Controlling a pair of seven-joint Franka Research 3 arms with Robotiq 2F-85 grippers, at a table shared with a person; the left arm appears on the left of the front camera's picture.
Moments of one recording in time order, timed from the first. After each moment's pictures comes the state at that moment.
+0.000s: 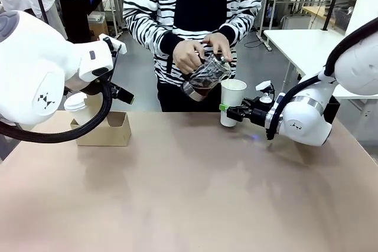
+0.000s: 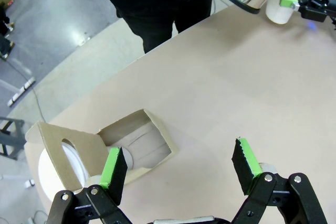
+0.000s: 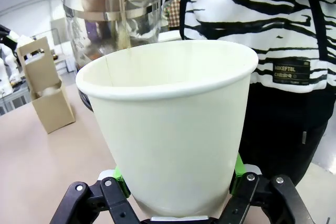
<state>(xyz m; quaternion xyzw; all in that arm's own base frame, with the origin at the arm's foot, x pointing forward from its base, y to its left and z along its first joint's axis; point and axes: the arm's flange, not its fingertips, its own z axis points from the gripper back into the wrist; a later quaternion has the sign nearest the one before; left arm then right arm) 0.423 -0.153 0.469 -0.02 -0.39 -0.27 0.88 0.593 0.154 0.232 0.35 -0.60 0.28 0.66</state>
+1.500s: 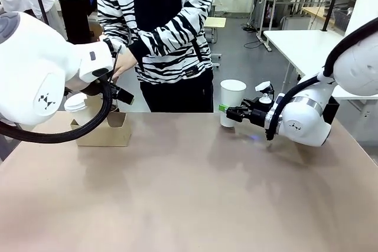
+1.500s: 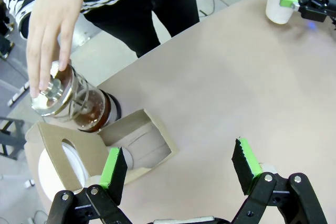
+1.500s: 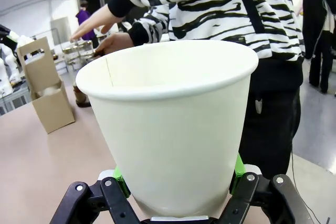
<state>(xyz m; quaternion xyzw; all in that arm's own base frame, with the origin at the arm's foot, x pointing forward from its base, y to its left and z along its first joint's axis) 0.423 -0.153 0.469 -0.02 -0.39 -0.27 0.88 0.593 0.154 0.232 0.35 -0.60 0.28 0.66</state>
